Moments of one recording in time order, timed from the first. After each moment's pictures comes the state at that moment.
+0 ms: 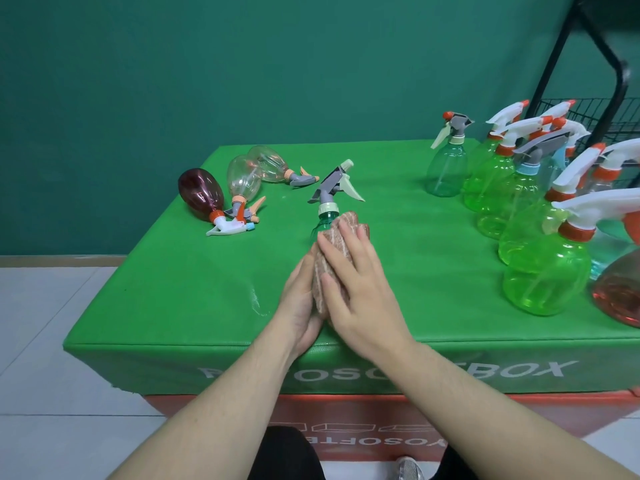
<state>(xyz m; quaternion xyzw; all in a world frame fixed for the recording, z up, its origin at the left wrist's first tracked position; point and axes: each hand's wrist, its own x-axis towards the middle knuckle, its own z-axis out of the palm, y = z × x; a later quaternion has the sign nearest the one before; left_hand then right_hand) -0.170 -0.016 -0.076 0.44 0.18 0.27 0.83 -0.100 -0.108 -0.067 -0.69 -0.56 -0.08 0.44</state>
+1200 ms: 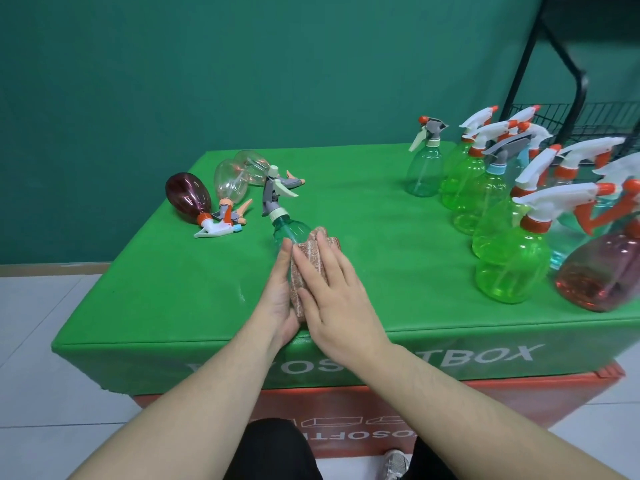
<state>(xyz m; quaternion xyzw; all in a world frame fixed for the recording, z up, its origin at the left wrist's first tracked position) -0.173 -0.018 -0.066 0.35 0.20 0.26 0.88 -0.116 -0.116 -0.079 -0.75 -0.57 -0.11 0.32</state>
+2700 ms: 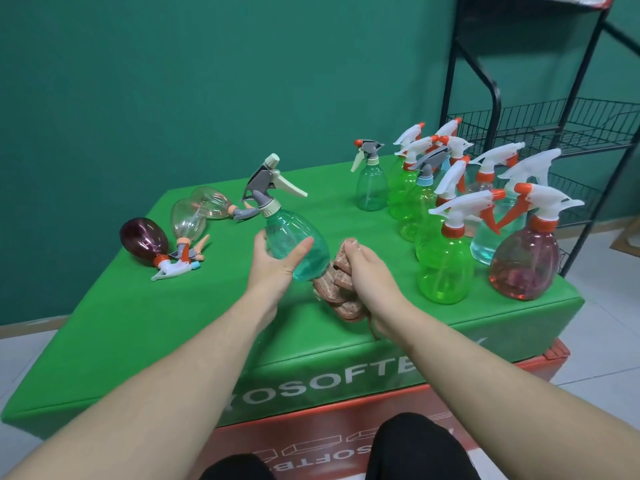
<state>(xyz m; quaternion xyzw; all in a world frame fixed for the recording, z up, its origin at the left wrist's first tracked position) -0.103 -0.030 -0.018 0.65 0.29 0.34 0.61 -0.025 -0.163 -0.019 -0.70 -0.19 0.23 0.65</state>
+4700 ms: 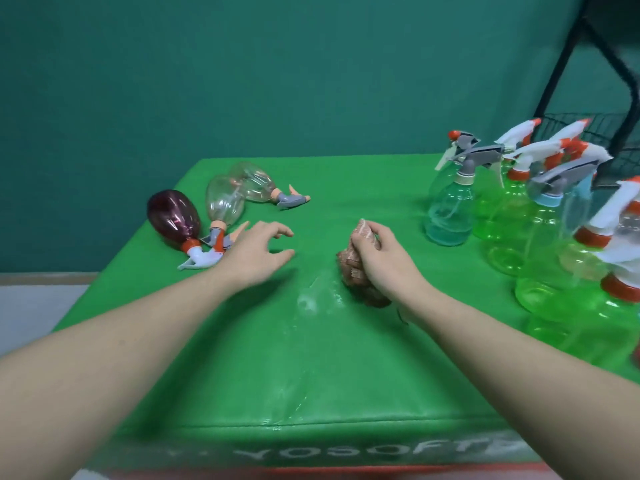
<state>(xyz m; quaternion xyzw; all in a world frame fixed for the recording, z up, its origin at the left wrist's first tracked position) -0.132 0.135 -0.019 0.91 0.32 0.12 0.25 0.006 -0.043 -0.011 -0.79 -0.30 0.21 0.50</state>
